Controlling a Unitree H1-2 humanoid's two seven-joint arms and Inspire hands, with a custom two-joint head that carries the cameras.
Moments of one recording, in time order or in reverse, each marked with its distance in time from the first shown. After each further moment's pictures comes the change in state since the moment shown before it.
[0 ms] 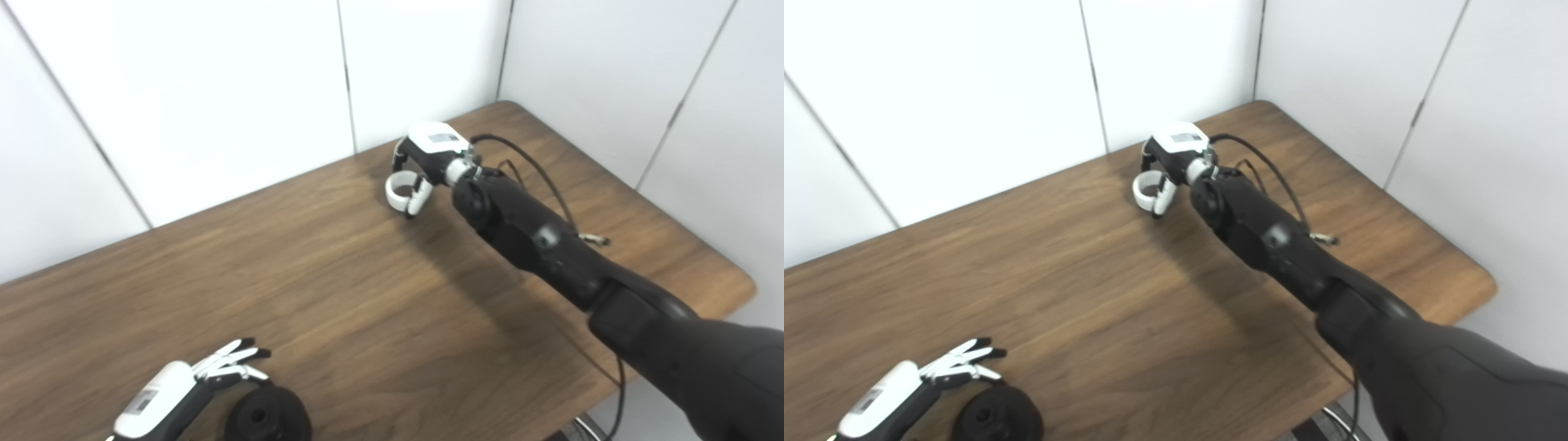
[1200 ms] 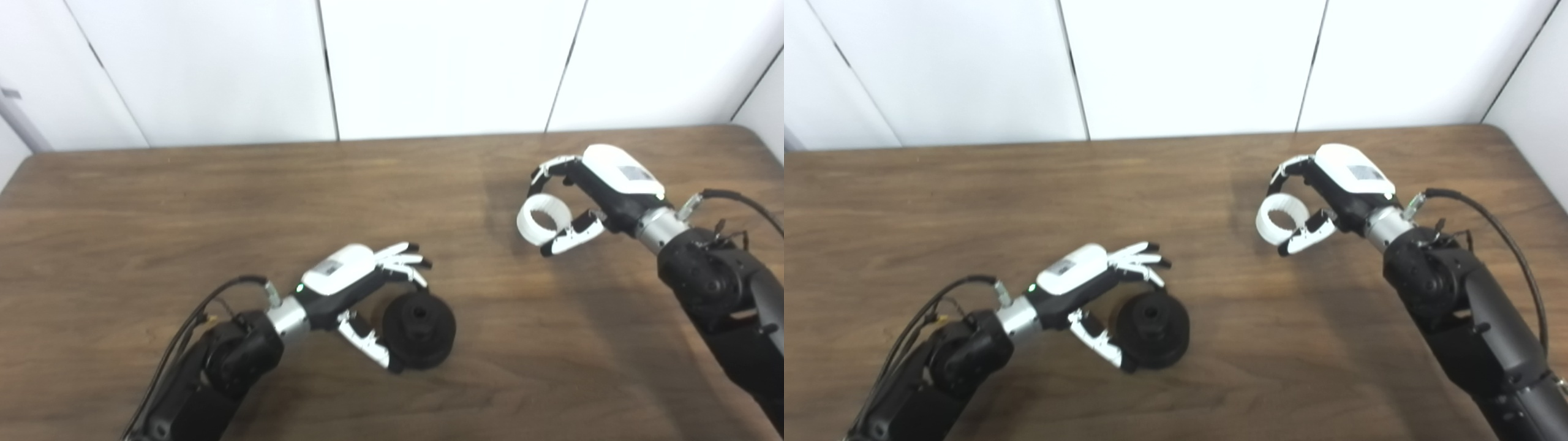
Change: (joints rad) left arm -0.032 -0.155 -0.030 0.007 0.152 0.120 0.052; right arm 0.247 -0.038 -0.087 -0.539 0.167 -0.153 0.175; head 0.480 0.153
